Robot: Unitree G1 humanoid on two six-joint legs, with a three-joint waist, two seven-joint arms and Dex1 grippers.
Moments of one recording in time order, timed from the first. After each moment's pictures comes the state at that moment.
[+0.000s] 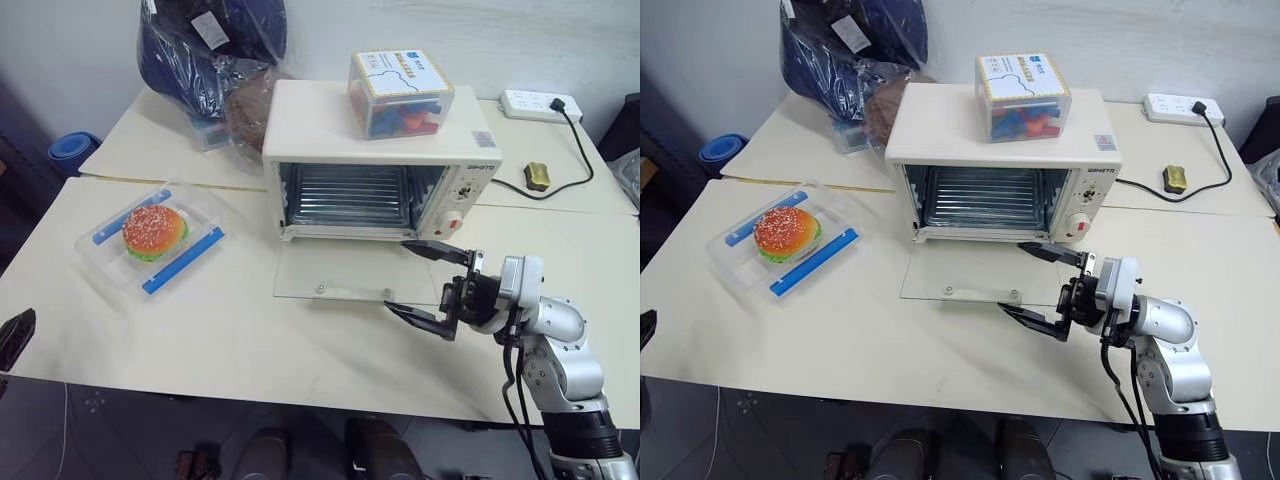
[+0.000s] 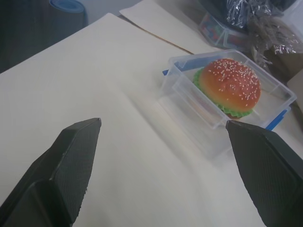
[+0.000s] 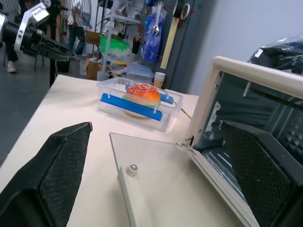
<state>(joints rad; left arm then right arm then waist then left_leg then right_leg) 0.38 0.67 1.05 -0.25 -1.10 0.77 -0.33 -0.19 -0.51 -0.09 -0.21 0.57 -0.11 1.15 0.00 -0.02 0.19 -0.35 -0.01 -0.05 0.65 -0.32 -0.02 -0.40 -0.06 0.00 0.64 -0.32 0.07</state>
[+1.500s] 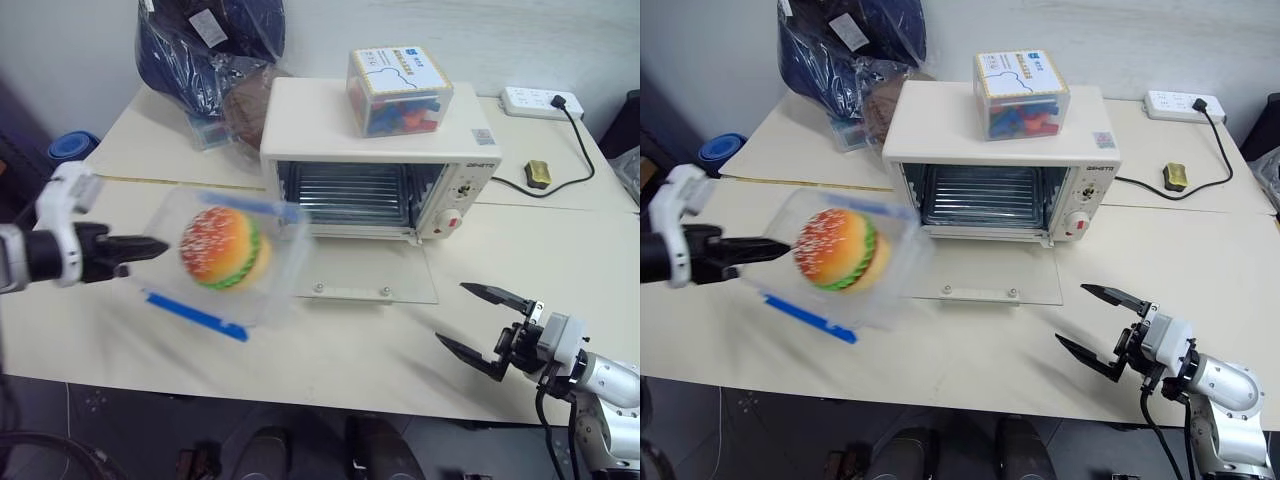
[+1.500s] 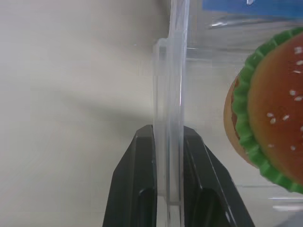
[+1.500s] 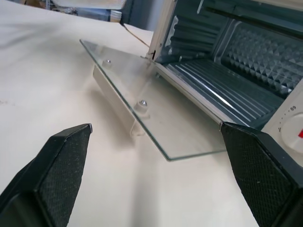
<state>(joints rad) -0.66 1.02 0.34 -0.15 -1.02 1.58 -0.40 0.14 -0.59 -0.27 -0.04 0.52 -0.42 1.18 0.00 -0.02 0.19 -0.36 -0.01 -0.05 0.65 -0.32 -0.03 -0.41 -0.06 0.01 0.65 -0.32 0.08</state>
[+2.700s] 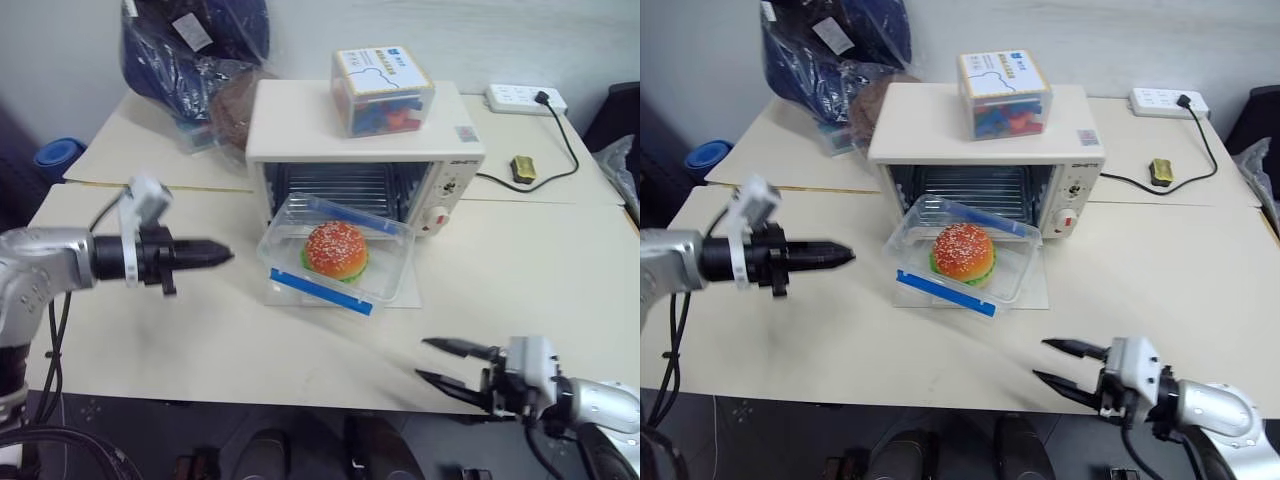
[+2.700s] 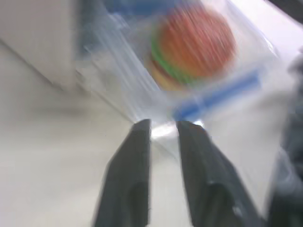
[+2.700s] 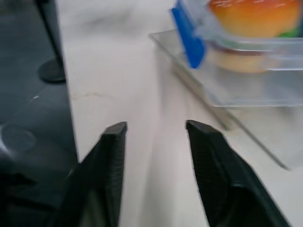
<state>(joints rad) -0.37 1.02 0.11 -0.21 -0.70 0.85 -1.05 0.31 -0.75 -0.08 -0.48 0.51 0.03 1.01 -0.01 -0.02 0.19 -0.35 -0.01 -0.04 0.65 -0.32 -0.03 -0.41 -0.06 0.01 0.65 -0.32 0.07</state>
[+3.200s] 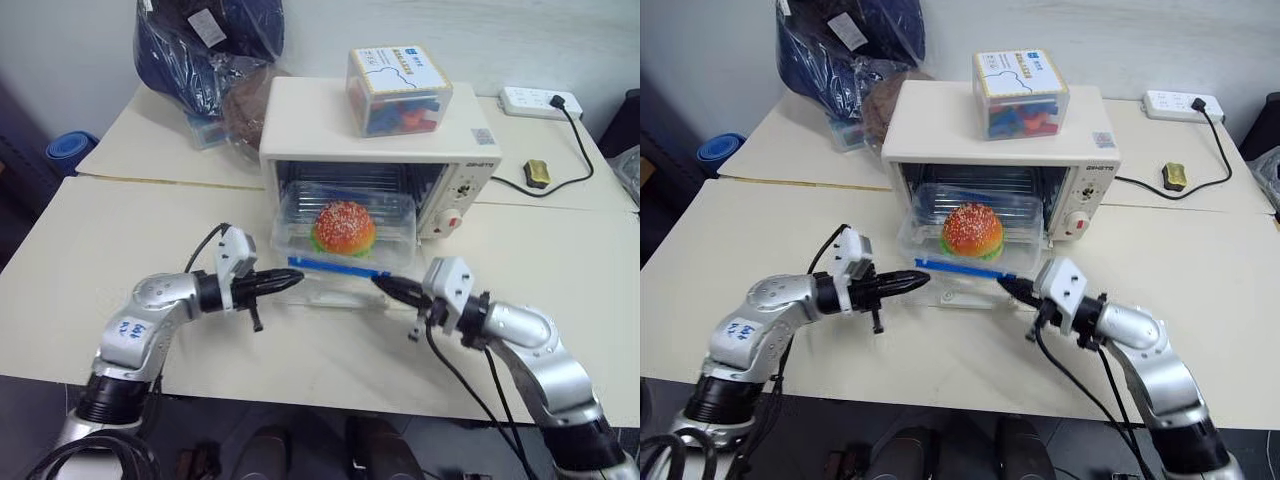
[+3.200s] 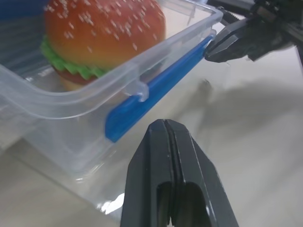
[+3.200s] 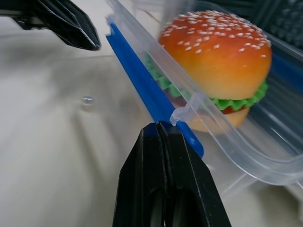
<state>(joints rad) -0.37 0.48 -0.04 -0.14 -0.46 0.48 -0.79 -0.25 -0.55 0.07 -0.23 0.27 0.17 0.76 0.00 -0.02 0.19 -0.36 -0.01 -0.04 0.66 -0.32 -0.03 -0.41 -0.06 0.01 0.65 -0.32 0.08</state>
